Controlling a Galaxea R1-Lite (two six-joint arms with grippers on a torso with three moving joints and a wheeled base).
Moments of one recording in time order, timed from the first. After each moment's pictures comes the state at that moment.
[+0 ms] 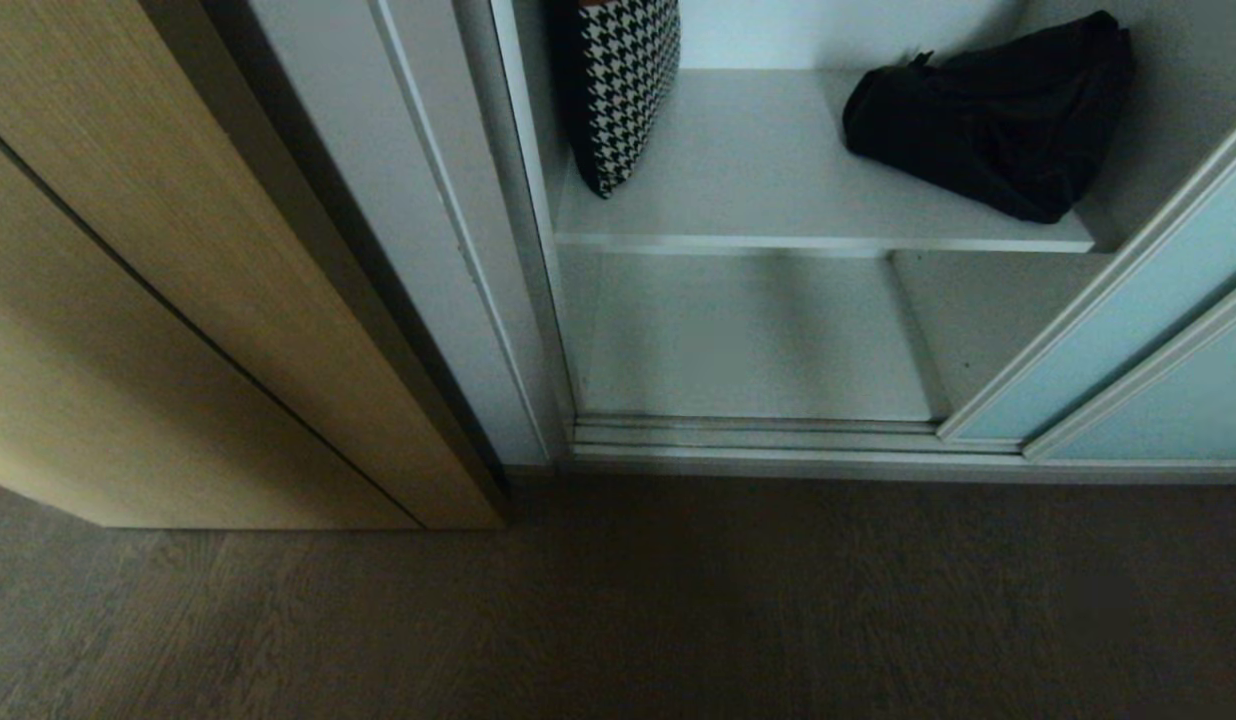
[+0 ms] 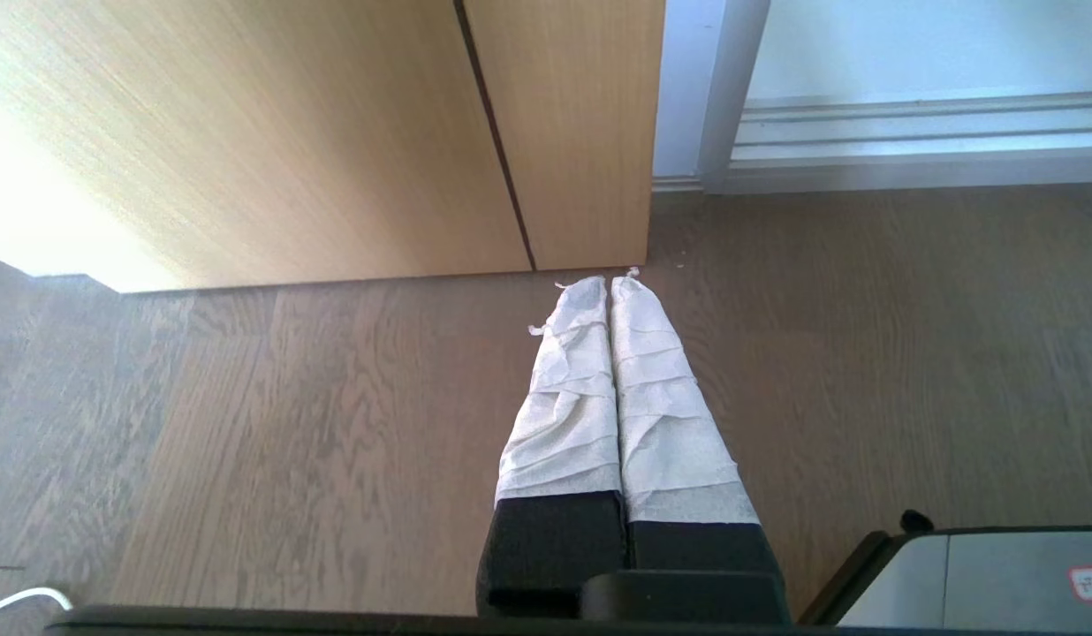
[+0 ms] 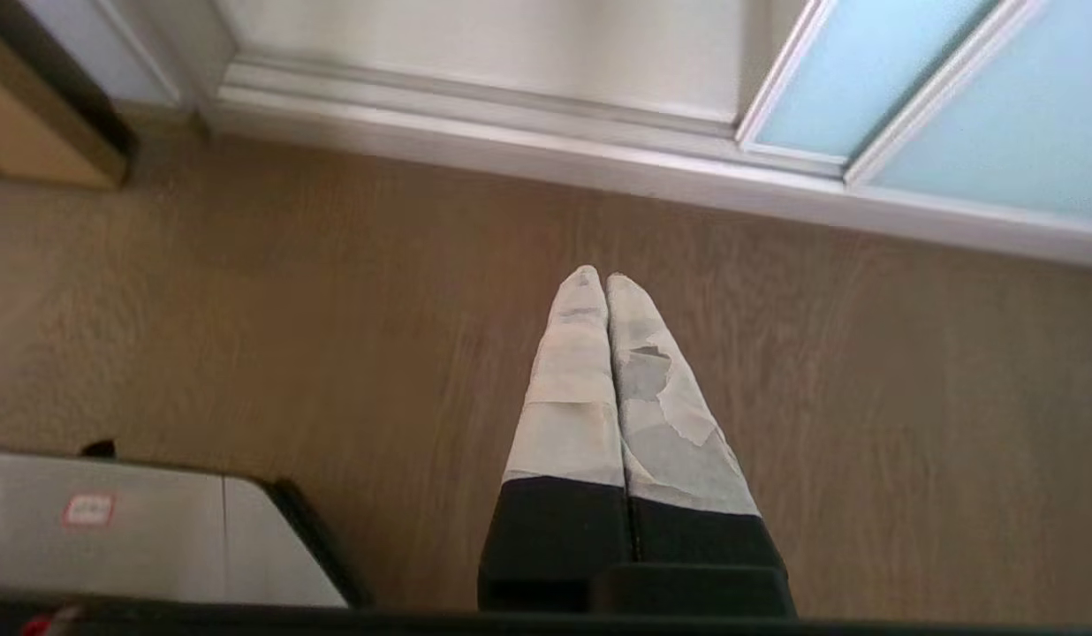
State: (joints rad) left arm 0.02 0.00 0.00 0.00 -0.02 0.10; right arm 0.01 0.04 -0.03 0.01 0.01 -0.05
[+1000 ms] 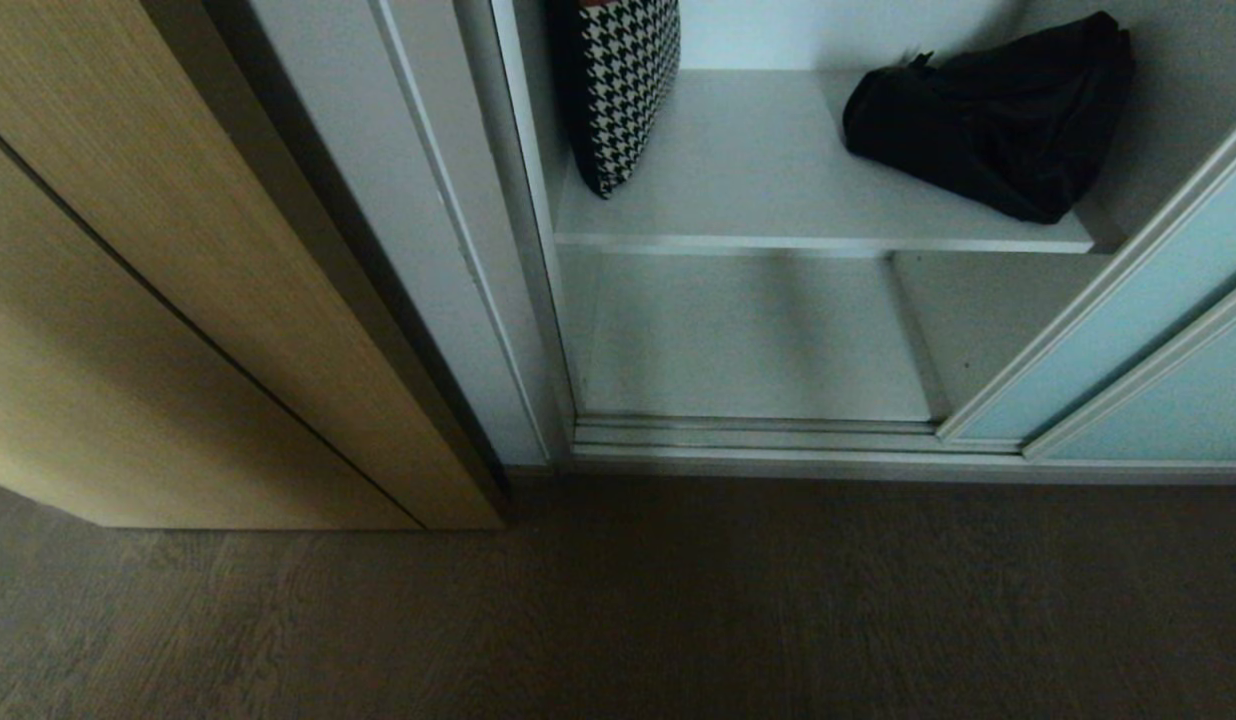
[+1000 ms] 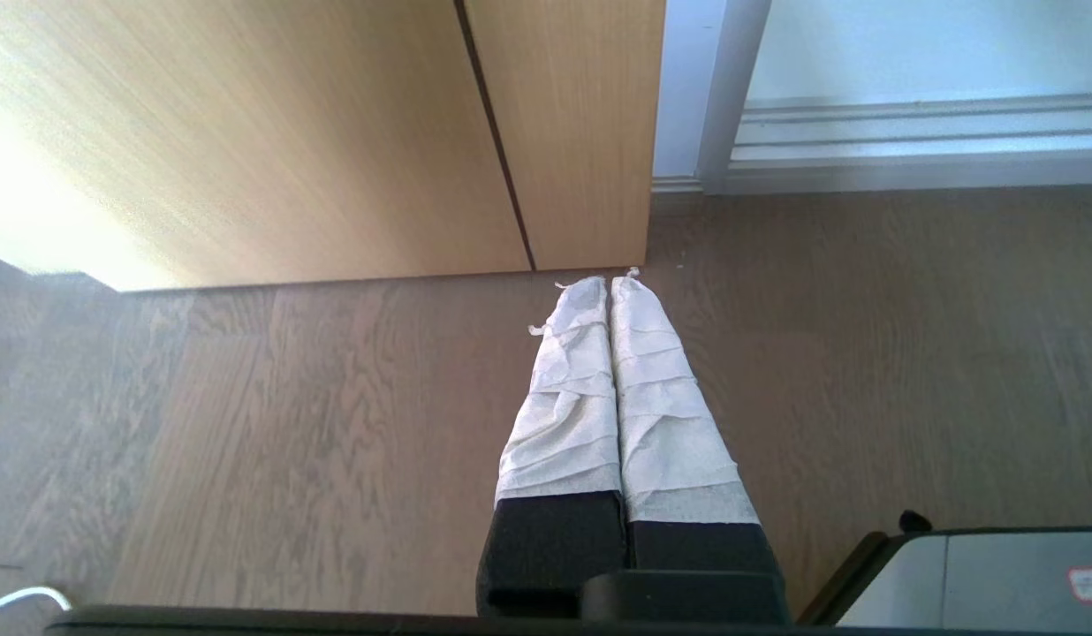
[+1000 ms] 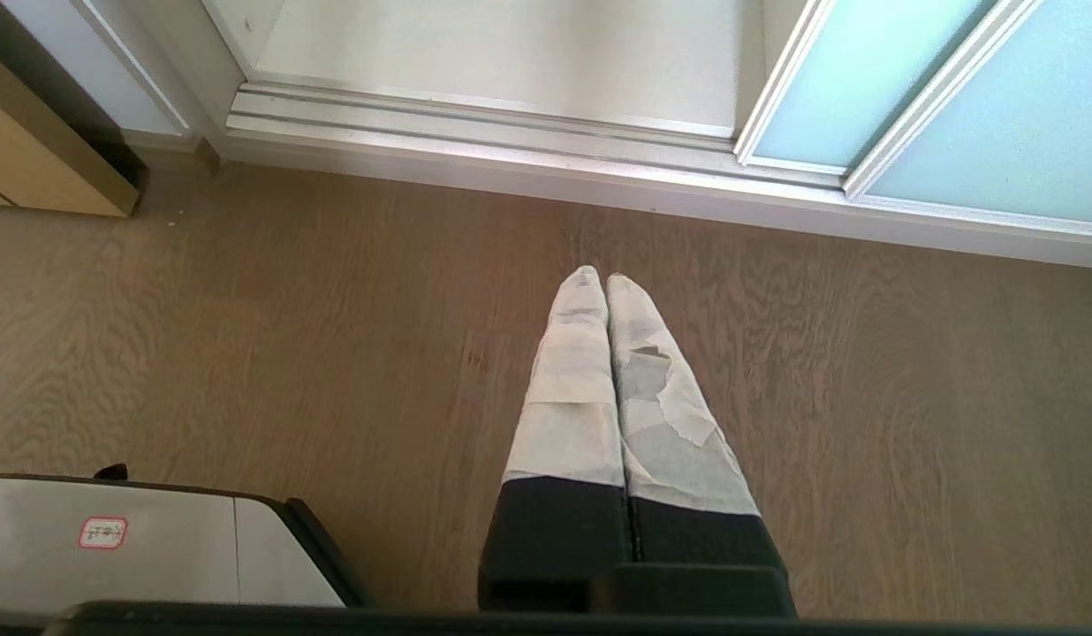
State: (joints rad) left arm 0.02 0.00 0.00 0.00 -0.02 0.09; right arm 0.01 0.00 -0.02 0.04 0.01 -0.03
